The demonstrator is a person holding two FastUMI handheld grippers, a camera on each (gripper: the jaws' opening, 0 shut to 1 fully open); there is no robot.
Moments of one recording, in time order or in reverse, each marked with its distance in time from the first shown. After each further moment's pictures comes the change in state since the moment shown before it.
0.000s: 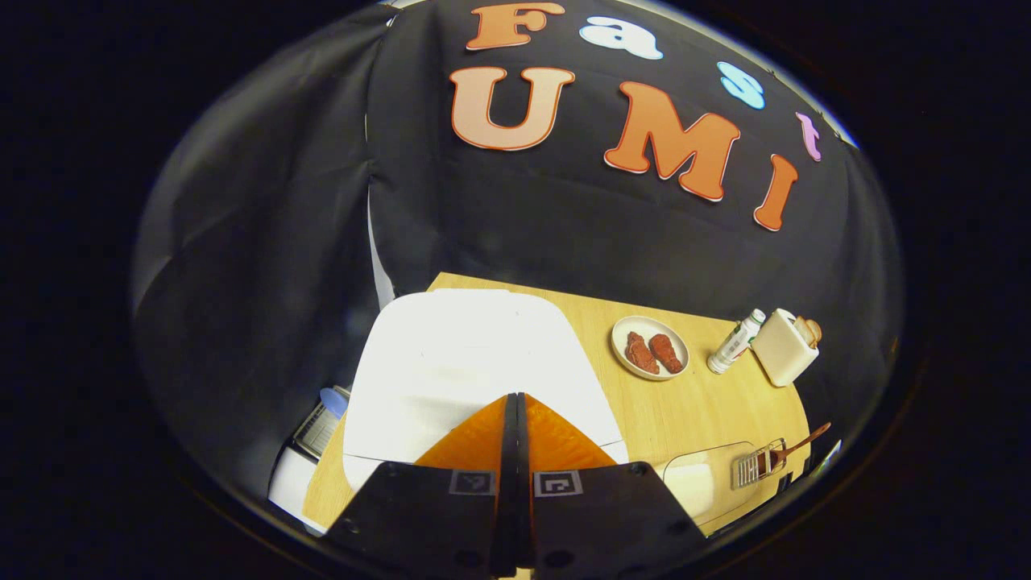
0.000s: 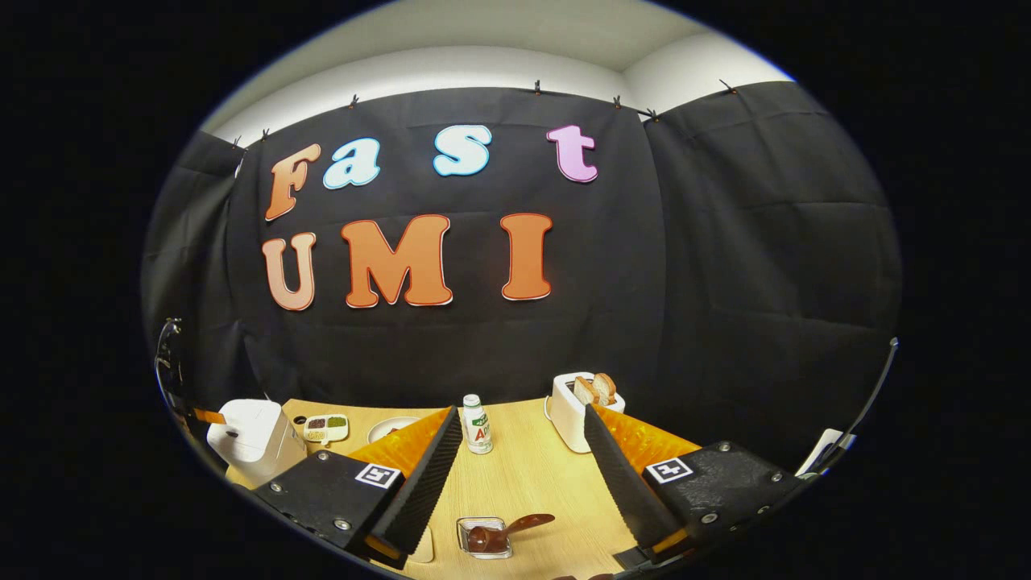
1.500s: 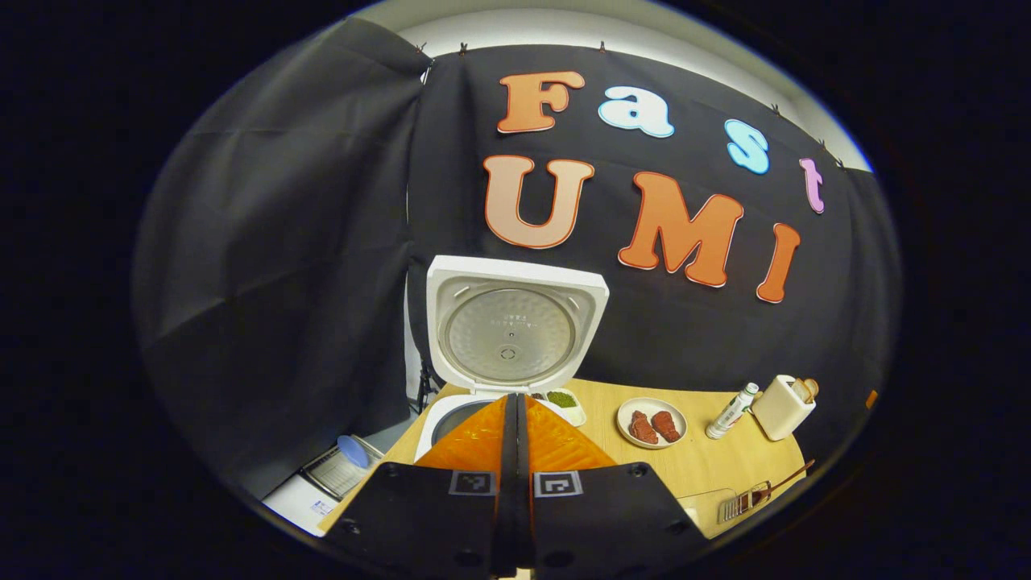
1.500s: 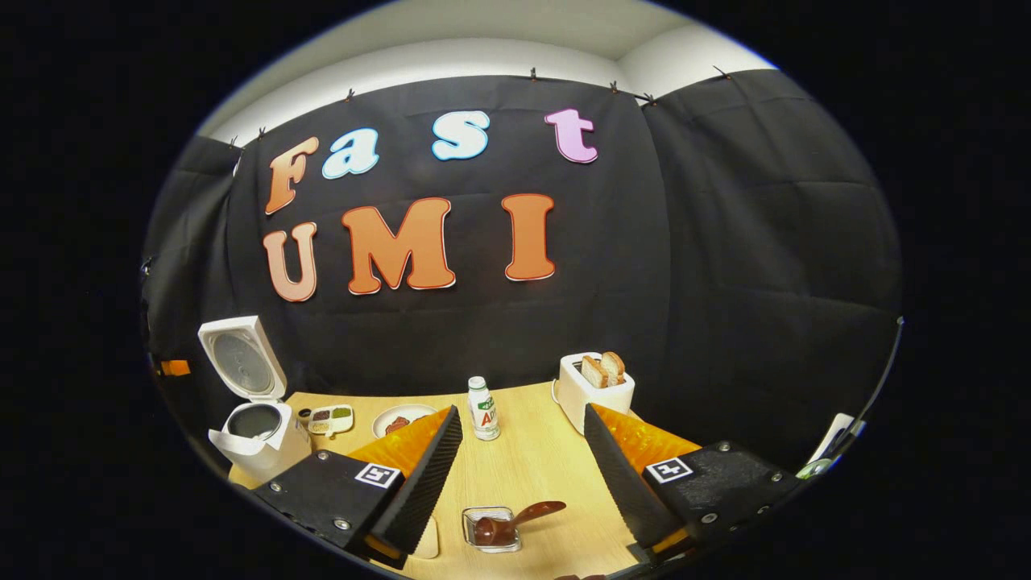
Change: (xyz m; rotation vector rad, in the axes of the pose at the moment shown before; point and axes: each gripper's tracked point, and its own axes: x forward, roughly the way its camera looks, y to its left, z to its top) left arm -0.103 0.020 0.094 -0.058 -0.362 0.078; right arm 0.006 0.003 -0.038 0.051 0.040 0.018
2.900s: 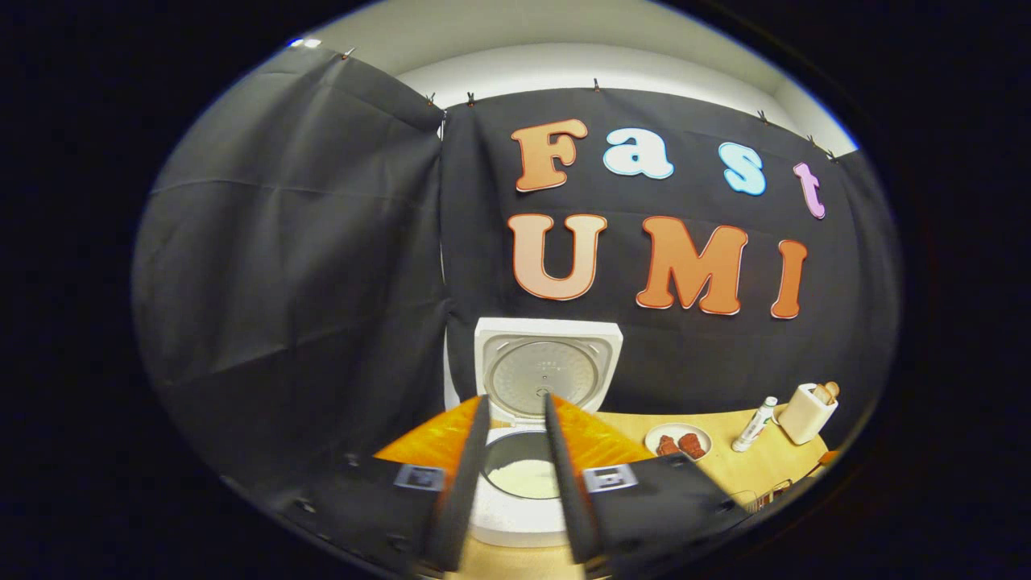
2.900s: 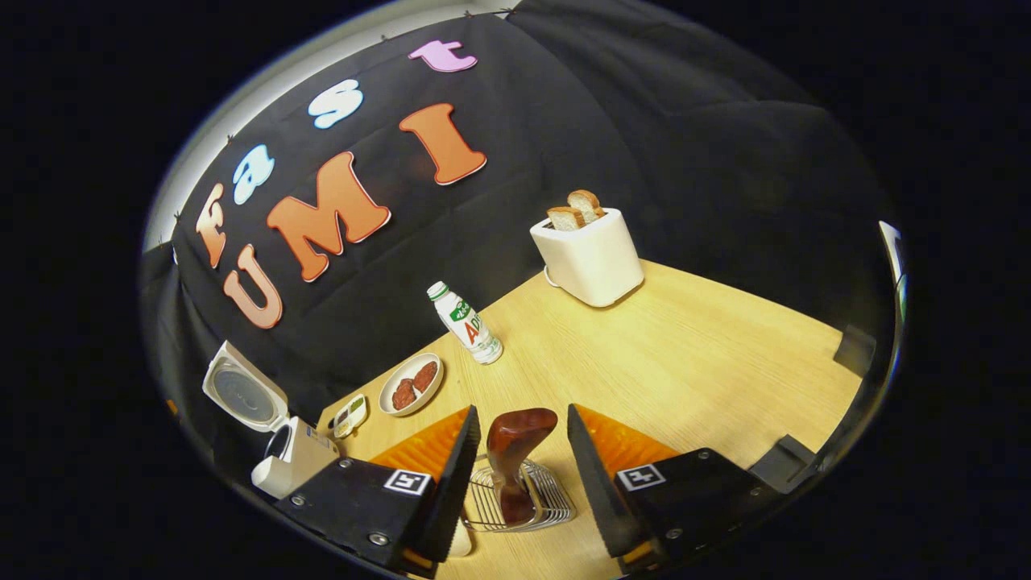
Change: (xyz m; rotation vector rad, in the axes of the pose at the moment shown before) left arm -0.069 0.011 0.040 0.065 -0.178 0.090; right arm 0.062 -0.018 -0.195 0.459 0.281 0.020
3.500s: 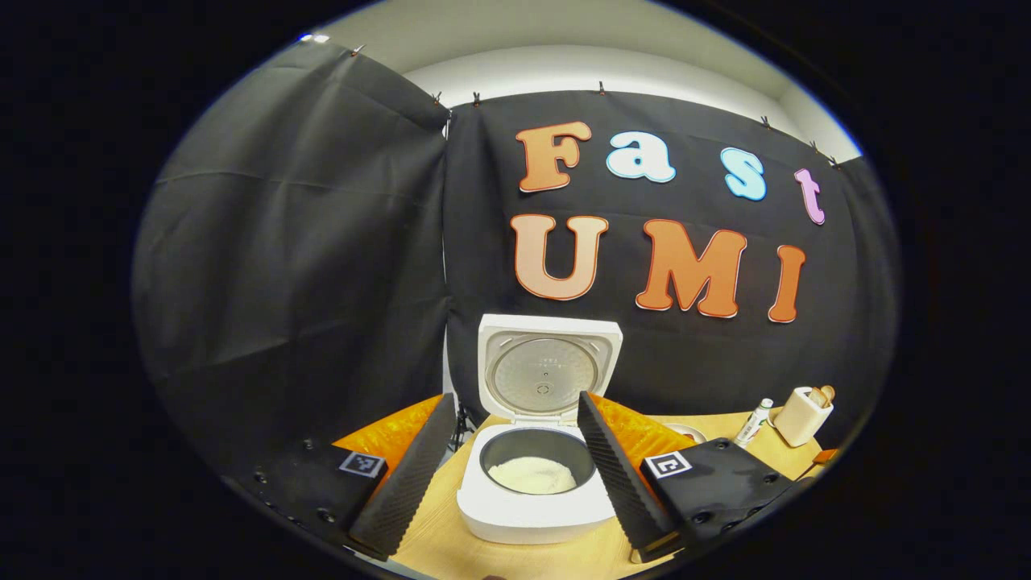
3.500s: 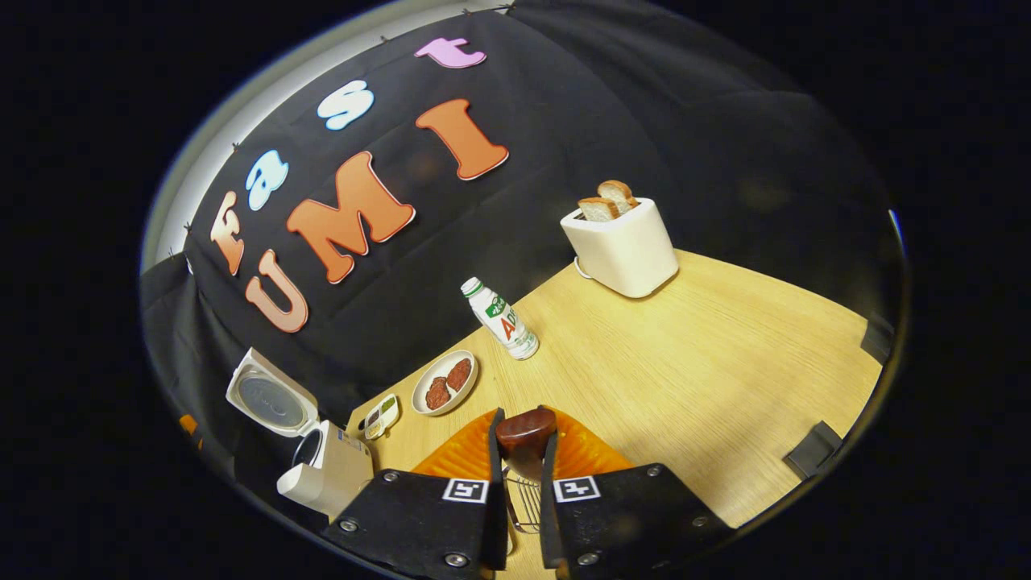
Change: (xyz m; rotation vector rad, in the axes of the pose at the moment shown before) left arm -0.003 0.019 -0.006 -0.007 0.004 0.013; right arm 0.000 0.045 -0.007 -0.025 0.031 0.076
